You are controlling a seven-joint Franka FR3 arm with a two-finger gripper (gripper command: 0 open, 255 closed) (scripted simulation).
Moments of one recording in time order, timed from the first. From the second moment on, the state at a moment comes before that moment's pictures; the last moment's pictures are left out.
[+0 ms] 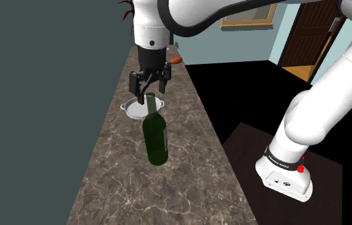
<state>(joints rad) 0.04 -0.26 0.56 -2.01 0.15 1.90 0.53</state>
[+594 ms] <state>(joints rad) 0.05 -0.26 0.57 -2.07 0.15 1.96 0.53</state>
